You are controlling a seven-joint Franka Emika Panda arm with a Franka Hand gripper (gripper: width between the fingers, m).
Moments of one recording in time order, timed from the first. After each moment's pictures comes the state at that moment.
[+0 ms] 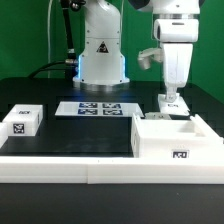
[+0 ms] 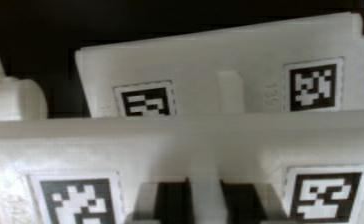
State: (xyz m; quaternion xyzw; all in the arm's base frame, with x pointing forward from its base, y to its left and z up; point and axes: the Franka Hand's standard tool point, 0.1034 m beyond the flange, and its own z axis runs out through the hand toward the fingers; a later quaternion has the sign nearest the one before) arm 0.432 0.119 0.058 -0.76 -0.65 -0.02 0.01
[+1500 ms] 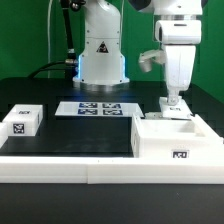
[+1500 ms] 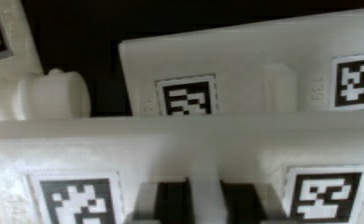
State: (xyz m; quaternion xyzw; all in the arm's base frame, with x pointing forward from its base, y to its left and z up) arm 0.448 0.118 0.057 -0.76 -0.65 -0.02 0.01
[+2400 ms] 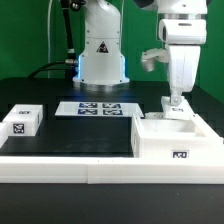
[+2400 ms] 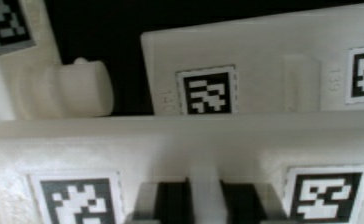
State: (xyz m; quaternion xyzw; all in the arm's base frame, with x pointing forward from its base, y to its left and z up) arm 0.461 0.120 0.059 -0.76 -0.65 -0.01 0.01
